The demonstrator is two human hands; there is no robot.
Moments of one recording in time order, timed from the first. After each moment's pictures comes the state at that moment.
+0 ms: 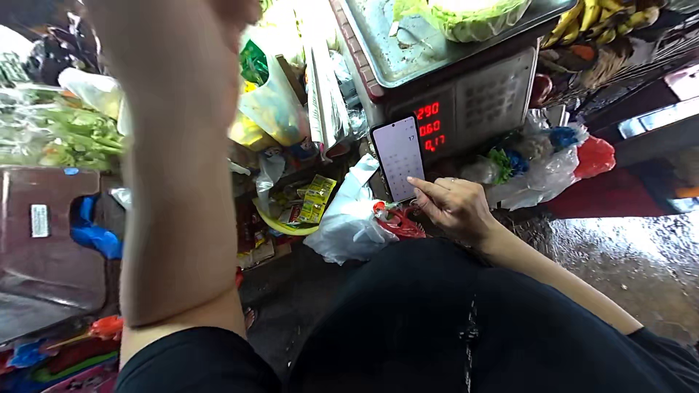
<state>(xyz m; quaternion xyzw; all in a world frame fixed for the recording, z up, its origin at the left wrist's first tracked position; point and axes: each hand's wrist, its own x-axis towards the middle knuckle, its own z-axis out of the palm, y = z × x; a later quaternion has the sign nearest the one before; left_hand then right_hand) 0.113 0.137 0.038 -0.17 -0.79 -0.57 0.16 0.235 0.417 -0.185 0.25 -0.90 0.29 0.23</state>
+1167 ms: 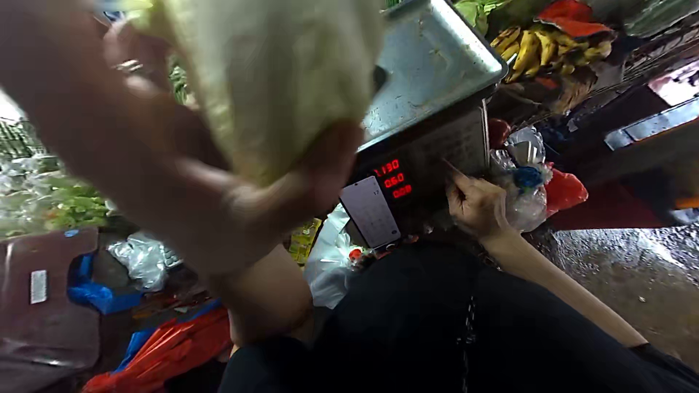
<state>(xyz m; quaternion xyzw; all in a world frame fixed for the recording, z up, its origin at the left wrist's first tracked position) 0.126 0.214 0.033 -0.31 -0.78 -0.43 0.35 0.183 0.503 -0.188 0.07 -0.92 0.22 0.30</state>
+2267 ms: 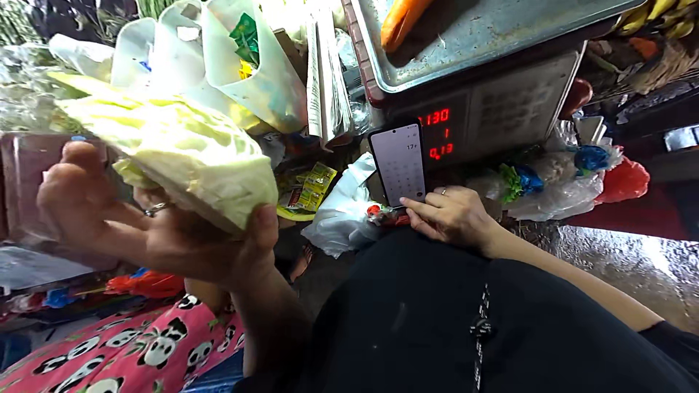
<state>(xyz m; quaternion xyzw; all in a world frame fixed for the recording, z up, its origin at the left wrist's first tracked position) 0.224 0.108 -0.075 -0.13 -0.79 -0.37 0.47 0.211 0.434 -0.198 0.39 -0.86 0.27 0.20</state>
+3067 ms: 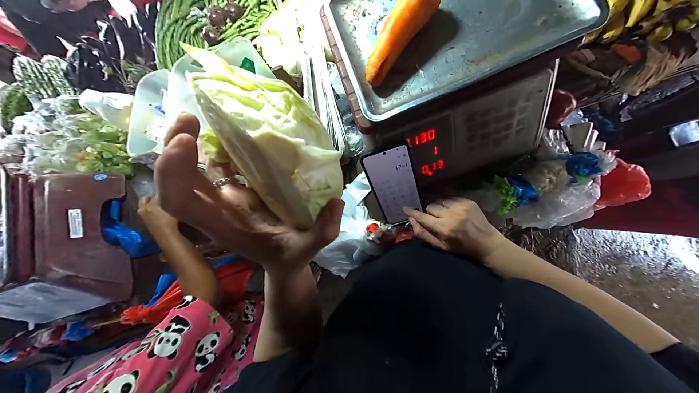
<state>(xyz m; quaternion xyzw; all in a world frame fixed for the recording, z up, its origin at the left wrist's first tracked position) 0.178 0.170 -0.058 -0.24 -0.78 -0.39 0.43 0.210 0.442 -0.205 0.37 -0.87 0.25 0.22</state>
